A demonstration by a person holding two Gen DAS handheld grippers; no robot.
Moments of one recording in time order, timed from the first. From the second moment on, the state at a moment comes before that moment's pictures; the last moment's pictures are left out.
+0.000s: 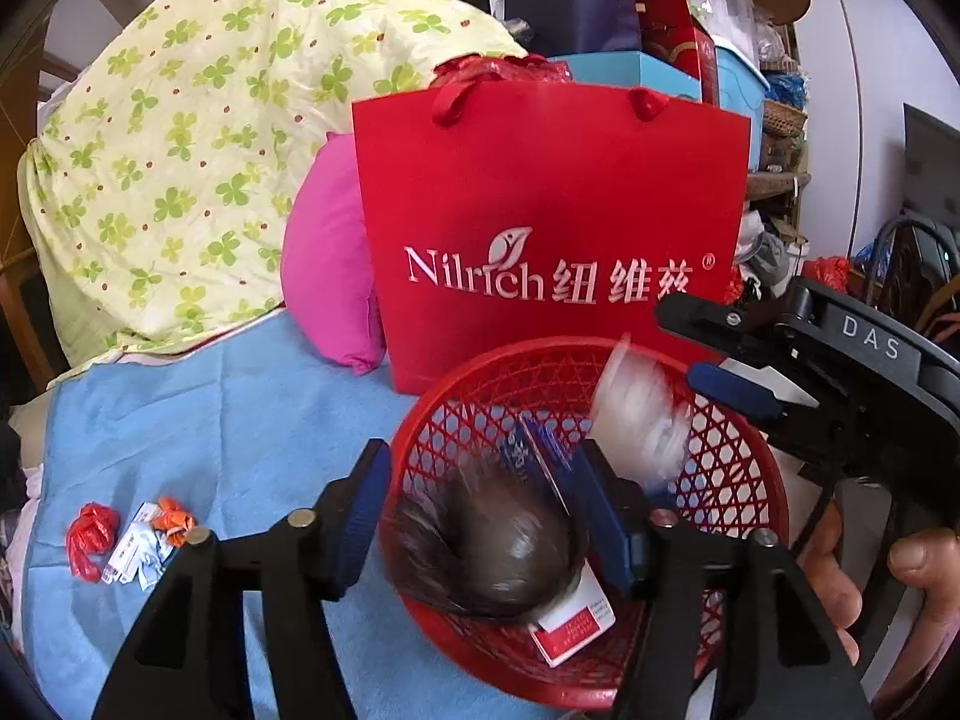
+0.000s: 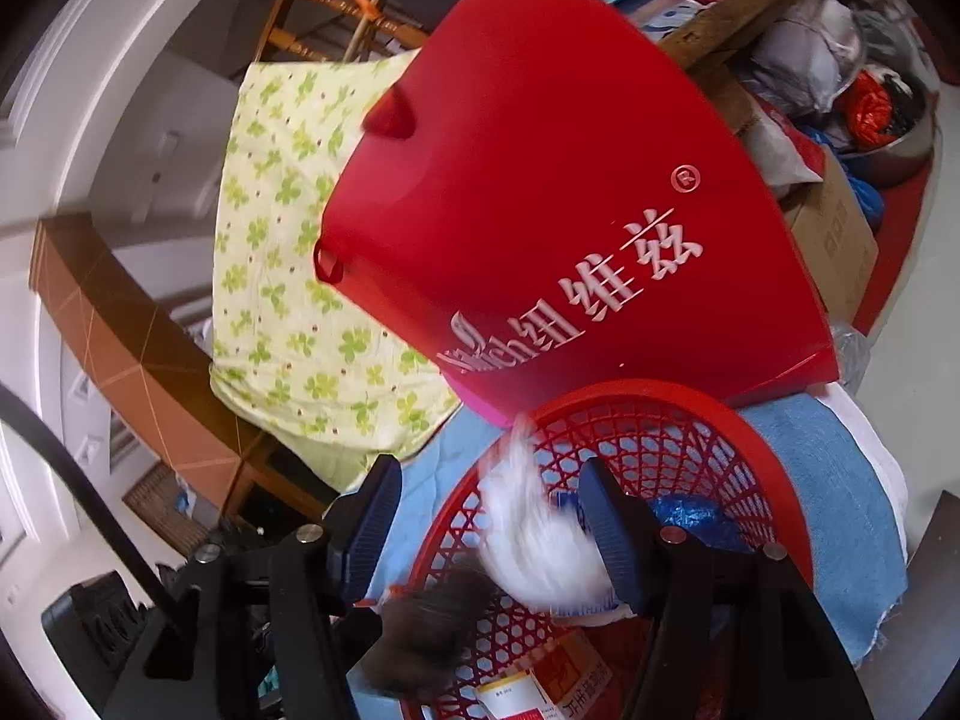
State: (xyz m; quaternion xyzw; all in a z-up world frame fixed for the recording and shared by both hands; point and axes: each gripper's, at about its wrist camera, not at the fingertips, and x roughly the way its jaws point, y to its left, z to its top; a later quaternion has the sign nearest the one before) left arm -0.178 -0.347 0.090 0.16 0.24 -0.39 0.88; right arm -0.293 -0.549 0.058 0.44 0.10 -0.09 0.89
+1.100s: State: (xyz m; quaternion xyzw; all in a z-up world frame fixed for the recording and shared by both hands) left arm -0.081 -0.061 0.023 0.05 0.31 -0.14 0.94; right arm -0.175 -0.320 0.092 0.20 0.13 0.08 0.97
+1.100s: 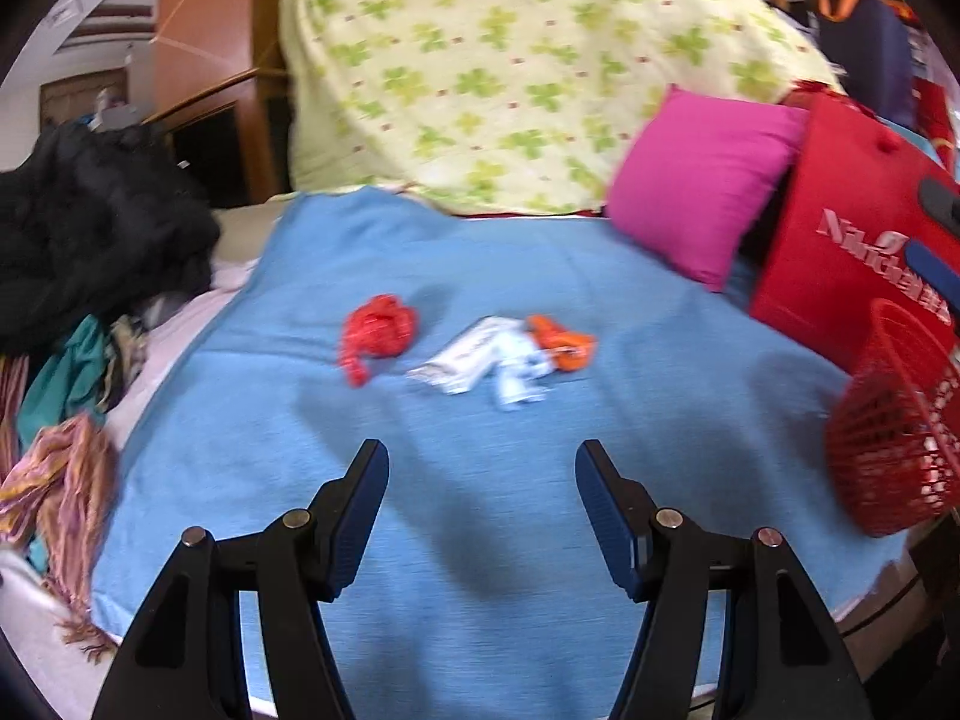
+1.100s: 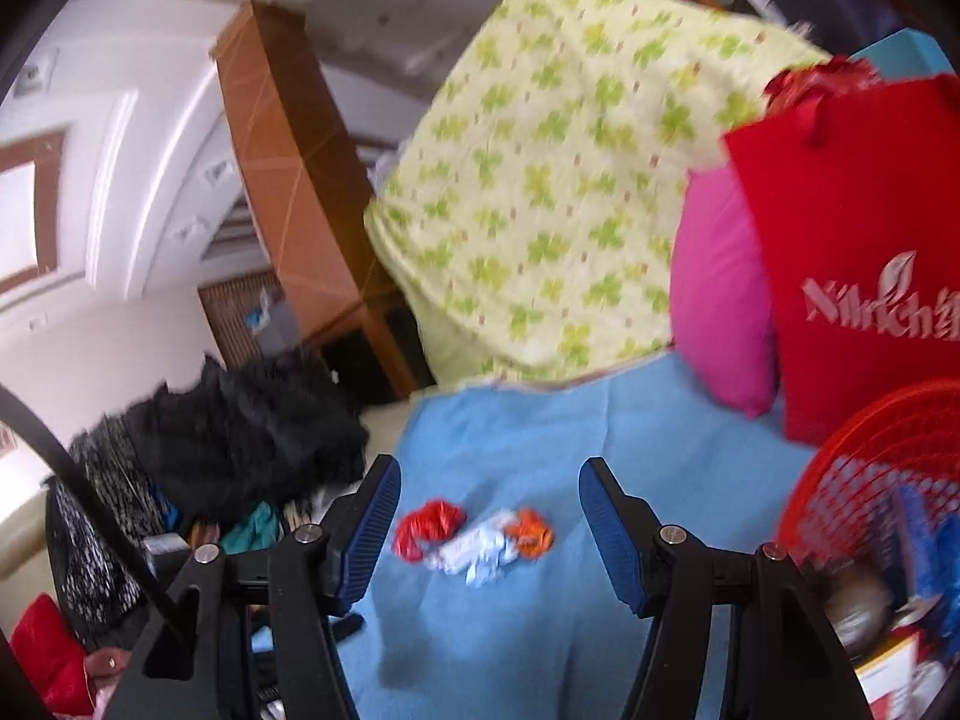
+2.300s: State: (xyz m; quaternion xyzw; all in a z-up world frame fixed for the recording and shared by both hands) left arm 0.063 -0.054 -0.023 -0.02 0.39 -0.13 0.91; right arm 0.076 -0.285 -0.048 0.19 0.36 0.06 0.91
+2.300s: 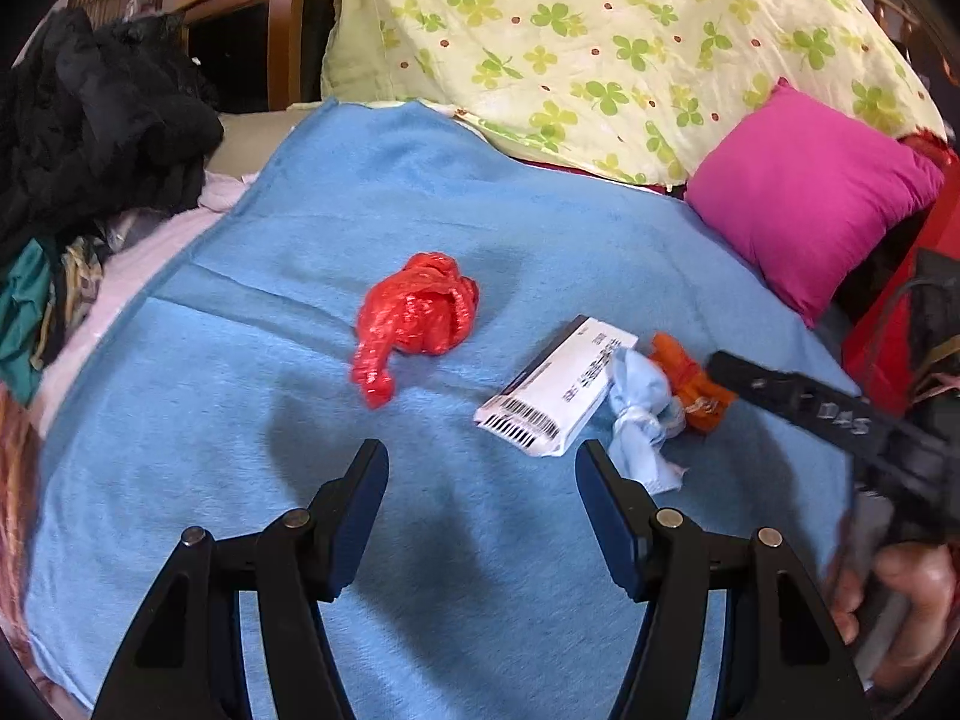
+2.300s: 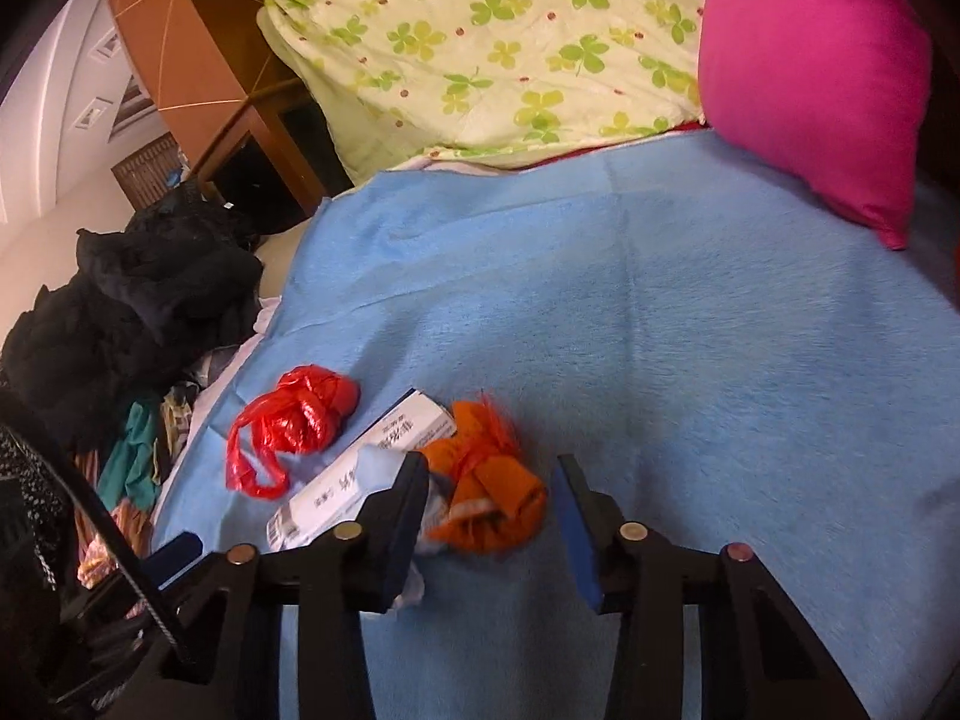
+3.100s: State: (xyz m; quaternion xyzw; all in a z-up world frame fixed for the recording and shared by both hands) left arm 0.058 -0.082 -0.027 -0.01 0.40 -0.19 0.90; right arm 0.031 -0.296 -0.020 0.17 0.36 0.03 0.91
